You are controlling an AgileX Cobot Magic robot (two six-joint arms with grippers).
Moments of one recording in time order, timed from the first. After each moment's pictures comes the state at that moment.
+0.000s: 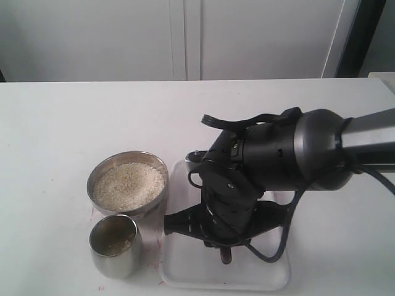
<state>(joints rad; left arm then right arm) 0.03 0.00 0.01 0.02 0.03 0.16 0.73 1.79 -1.04 -0.23 0.73 0.95</state>
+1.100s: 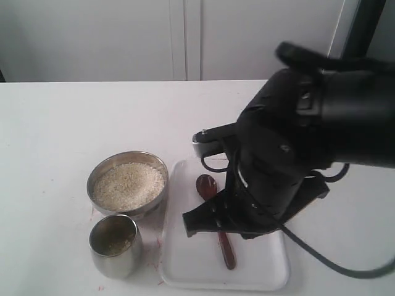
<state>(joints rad) 0.03 0.00 0.01 0.02 0.03 0.16 0.74 1.53 -1.04 -0.18 0.99 0.64</state>
